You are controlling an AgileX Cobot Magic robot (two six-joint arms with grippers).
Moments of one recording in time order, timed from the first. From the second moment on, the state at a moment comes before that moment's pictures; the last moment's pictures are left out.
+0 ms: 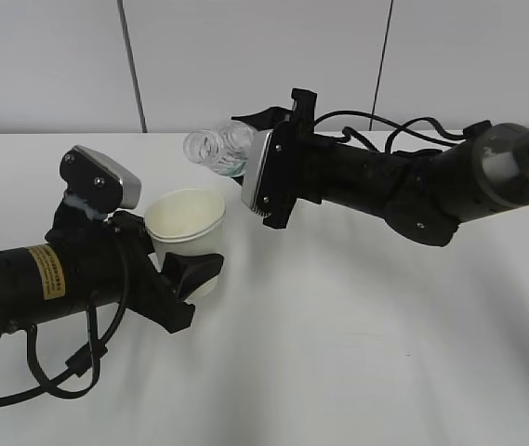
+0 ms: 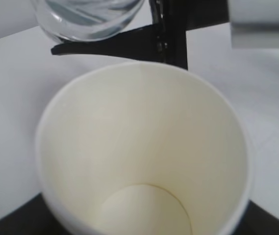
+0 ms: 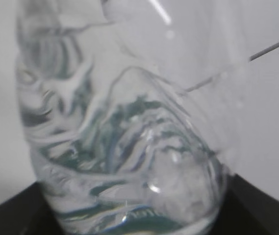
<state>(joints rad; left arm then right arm) -0.47 1.73 -0.54 0.50 -0.75 -0.24 0.37 2.12 -1.20 -0.58 -0.78 -0.66</state>
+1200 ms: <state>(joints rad) -0.47 1.73 -0.54 0.50 -0.73 -0.24 0.37 2.12 -1.20 -0.49 -0.82 -1.06</state>
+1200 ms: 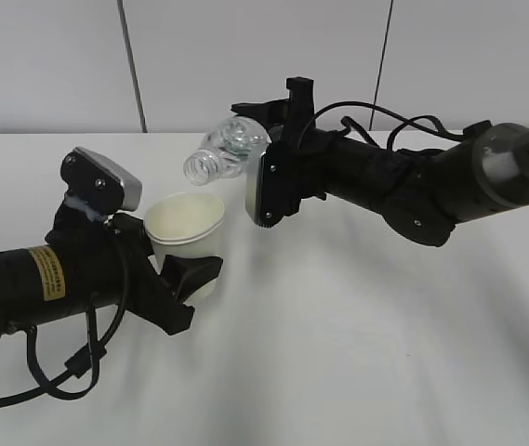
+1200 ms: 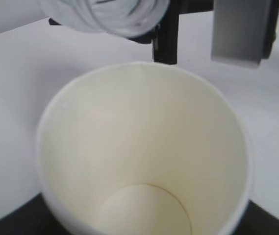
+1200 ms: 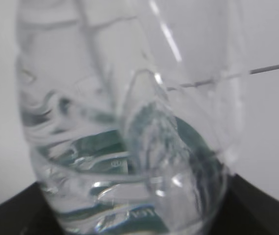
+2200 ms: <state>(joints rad) -0.47 1.73 -0.54 0.52 -0.72 -0.24 0.37 2.12 -1.20 -0.49 -0.84 -1.17</state>
